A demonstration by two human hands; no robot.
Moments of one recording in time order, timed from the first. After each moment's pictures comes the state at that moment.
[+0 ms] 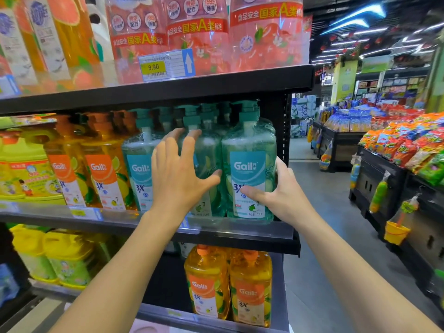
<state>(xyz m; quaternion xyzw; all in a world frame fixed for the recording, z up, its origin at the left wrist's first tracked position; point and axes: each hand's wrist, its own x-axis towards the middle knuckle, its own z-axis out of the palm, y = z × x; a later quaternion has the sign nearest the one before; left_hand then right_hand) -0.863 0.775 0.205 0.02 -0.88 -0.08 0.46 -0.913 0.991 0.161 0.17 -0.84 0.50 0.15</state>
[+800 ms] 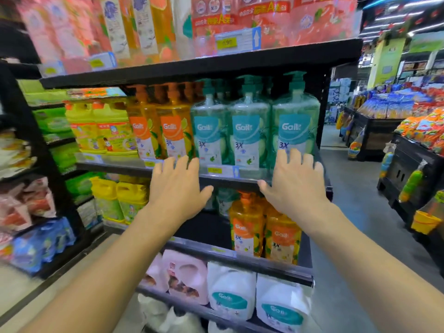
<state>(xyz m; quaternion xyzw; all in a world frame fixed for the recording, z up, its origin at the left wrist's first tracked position) -0.689 0.709 0.169 0.12 -0.97 0.10 0.21 -0.750 0.911 0.162 0.11 -0.97 0.05 0.22</state>
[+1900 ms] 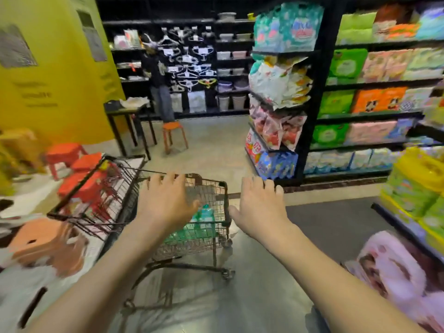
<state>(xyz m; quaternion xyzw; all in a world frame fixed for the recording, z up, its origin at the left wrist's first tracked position) -0.221 0.325 0.086 0.66 -0.75 0.05 0.03 -0.404 0.349 0.058 0.68 -0.73 0.08 0.02</state>
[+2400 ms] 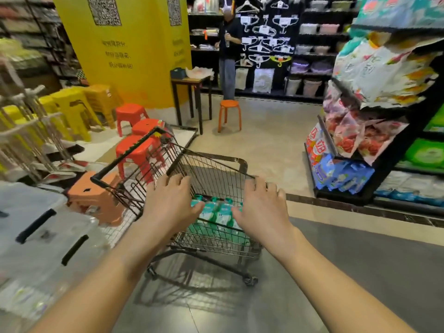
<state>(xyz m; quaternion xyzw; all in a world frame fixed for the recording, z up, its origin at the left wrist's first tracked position) -0.165 0.193 0.027 0.77 -0.64 -0.01 0.00 -0.352 0.166 0.014 0.79 -0.61 0.04 -0.02</state>
